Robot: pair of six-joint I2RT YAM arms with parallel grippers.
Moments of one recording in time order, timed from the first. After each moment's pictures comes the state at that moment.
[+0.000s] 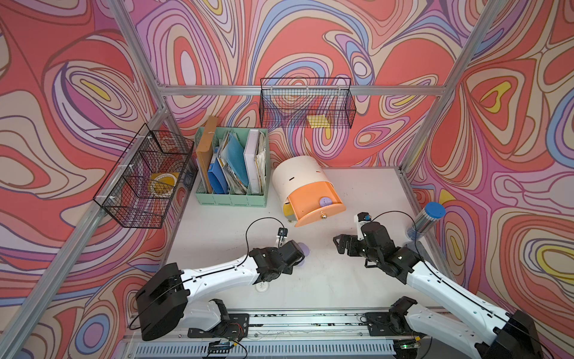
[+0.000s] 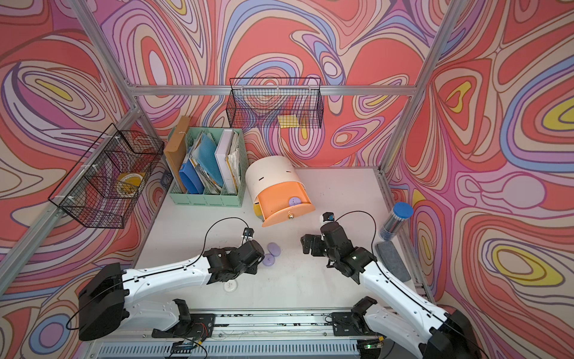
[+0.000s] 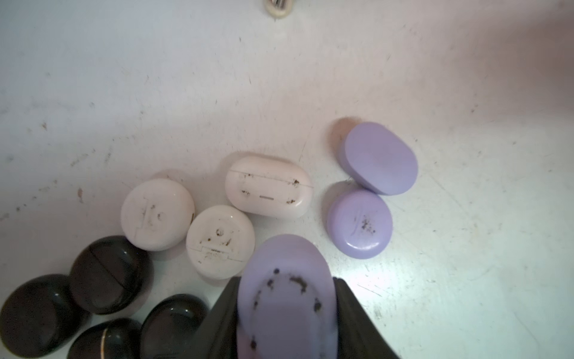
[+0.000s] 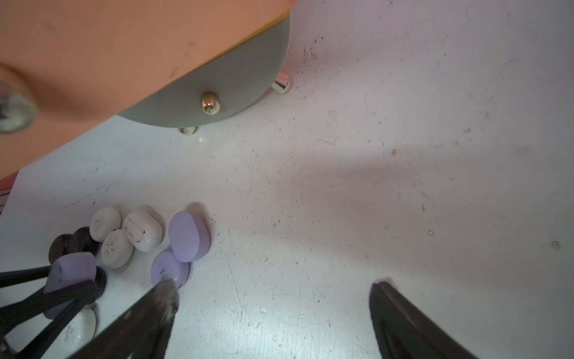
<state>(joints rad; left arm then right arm) -1.00 1.30 0.79 -0.57 -0.41 -0.73 0.55 0.95 0.58 -0.38 0.03 0.52</state>
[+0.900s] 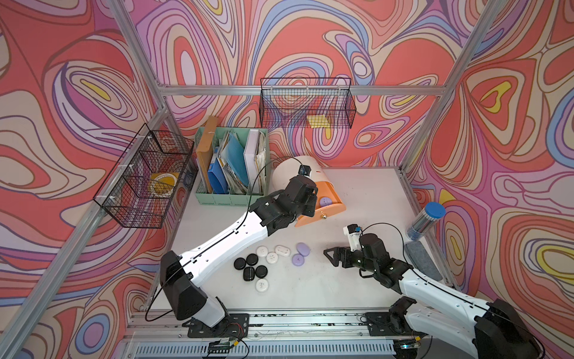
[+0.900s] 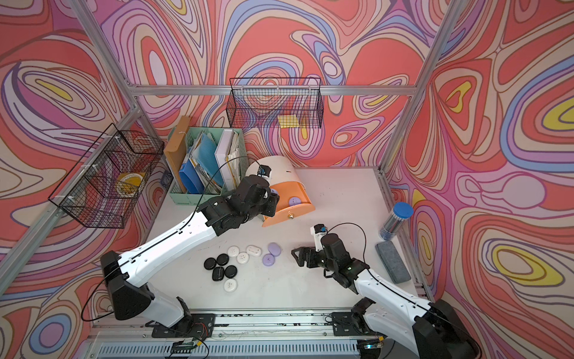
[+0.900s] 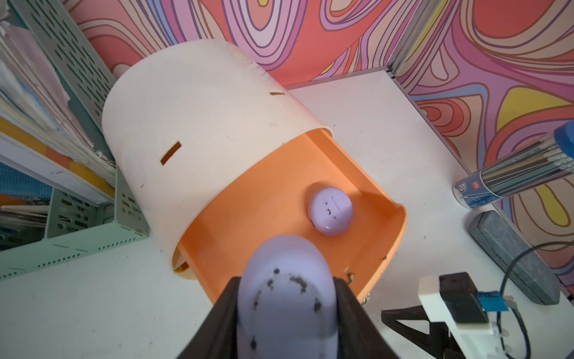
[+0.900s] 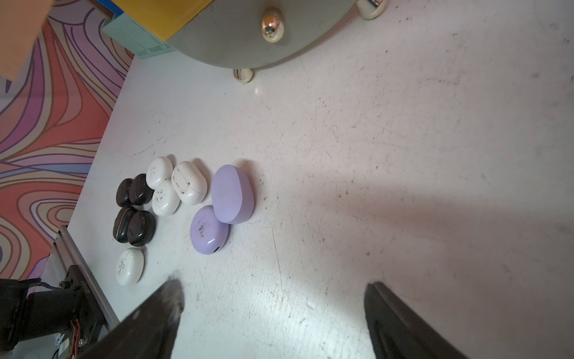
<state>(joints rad) -0.84 1.58 1.59 -0.65 -0.31 -0.37 0.56 1.00 0.35 -0.01 -0.22 0.53</state>
